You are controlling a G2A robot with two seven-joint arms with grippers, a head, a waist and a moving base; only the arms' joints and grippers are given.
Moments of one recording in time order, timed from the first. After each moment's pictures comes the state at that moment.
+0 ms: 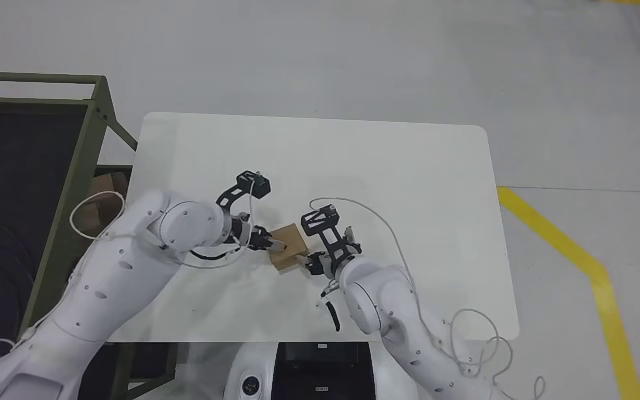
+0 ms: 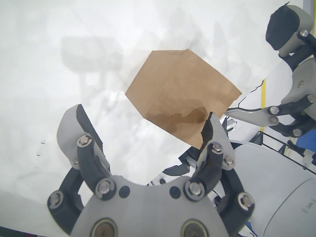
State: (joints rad) left arm 1.10 -0.81 -1.07 -1.84 0.47 0.04 -1.28; right arm -1.31 -1.44 0.81 -1.86 -1.35 0.28 1.04
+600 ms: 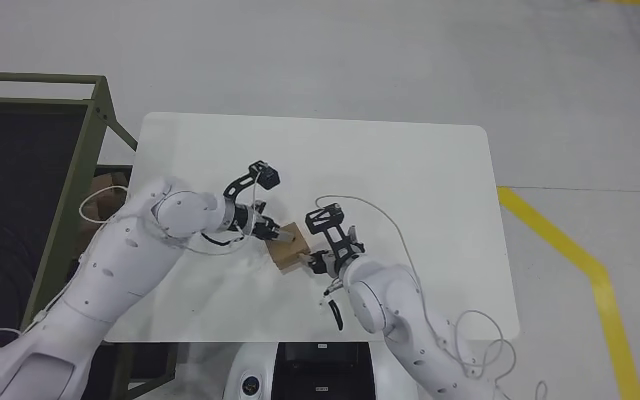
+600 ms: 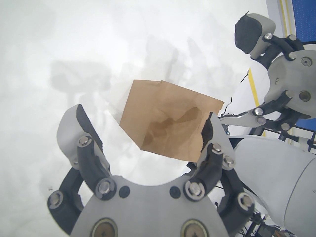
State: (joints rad) left arm 1.01 -0.84 -1.02 -1.66 0.36 -0.23 -1.16; right arm -1.33 -1.44 0.85 -1.88 -1.34 0.27 1.04
